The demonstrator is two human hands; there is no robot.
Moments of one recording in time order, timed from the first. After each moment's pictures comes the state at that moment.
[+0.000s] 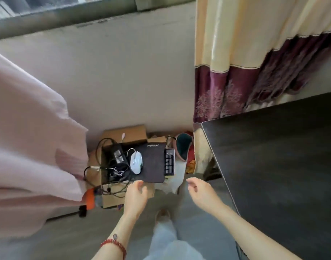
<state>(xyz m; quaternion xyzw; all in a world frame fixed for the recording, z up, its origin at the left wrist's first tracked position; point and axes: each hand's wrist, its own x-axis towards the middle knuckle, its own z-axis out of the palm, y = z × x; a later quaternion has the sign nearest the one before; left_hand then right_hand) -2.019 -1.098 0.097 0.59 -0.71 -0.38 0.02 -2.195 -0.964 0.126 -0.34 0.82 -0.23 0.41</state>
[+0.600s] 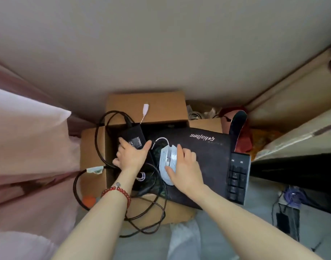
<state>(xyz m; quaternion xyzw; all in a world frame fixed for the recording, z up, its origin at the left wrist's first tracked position) -2.016 -1.403 -0.148 0.74 -0.59 -0.31 -0.07 -2.121 -1.285 -0.124 -0.42 0.83 -0.06 0.35</state>
